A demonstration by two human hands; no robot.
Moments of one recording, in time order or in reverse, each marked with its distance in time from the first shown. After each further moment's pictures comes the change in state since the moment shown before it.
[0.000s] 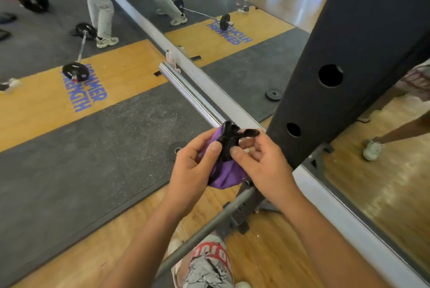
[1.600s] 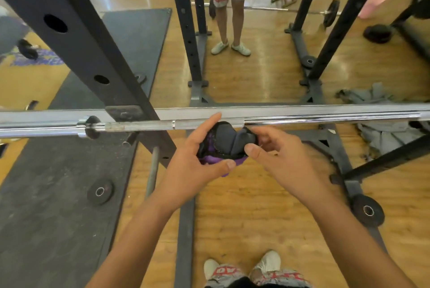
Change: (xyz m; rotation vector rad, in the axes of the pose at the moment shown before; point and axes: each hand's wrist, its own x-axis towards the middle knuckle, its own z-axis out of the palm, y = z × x) left_hand -0.168 0.013 0.124 0.250 -1.077 -0.066; right_hand -0.344 0.036 -0.067 -0.130 0.877 0.254
